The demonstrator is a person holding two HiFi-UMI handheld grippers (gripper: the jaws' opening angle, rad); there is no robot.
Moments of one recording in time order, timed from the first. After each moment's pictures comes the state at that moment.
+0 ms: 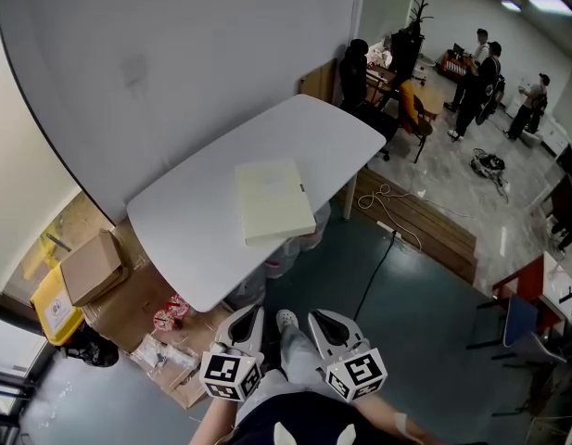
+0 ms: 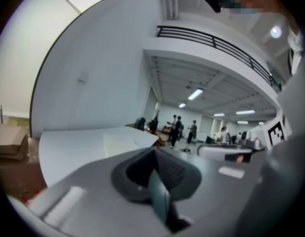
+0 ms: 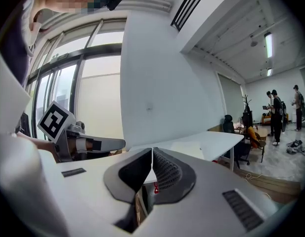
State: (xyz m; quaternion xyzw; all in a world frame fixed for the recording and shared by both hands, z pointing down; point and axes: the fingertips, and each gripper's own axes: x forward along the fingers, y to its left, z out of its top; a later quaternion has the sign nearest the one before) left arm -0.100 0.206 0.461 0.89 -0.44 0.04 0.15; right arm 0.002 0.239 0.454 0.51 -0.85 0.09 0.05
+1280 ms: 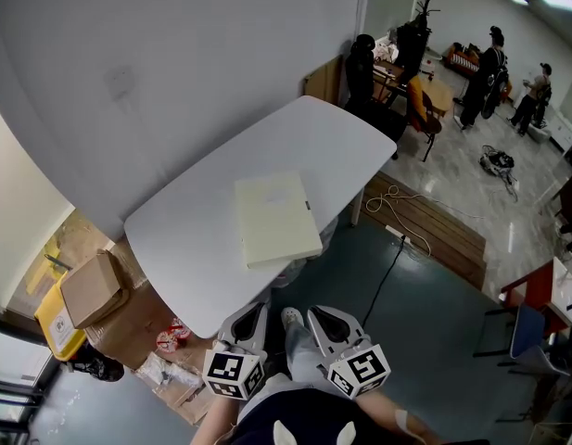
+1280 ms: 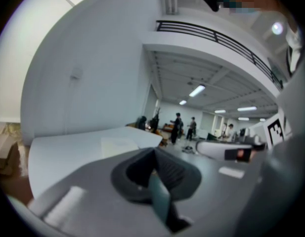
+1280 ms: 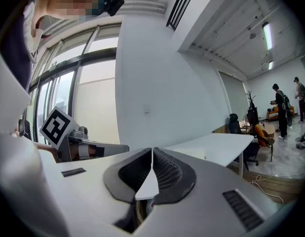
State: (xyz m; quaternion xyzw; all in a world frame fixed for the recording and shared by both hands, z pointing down) left arm -0.082 0.108 0.463 0.89 -0.43 0.06 0.14; right arm 0.010 0.139 0.450 0.50 -0.86 0.09 0.02
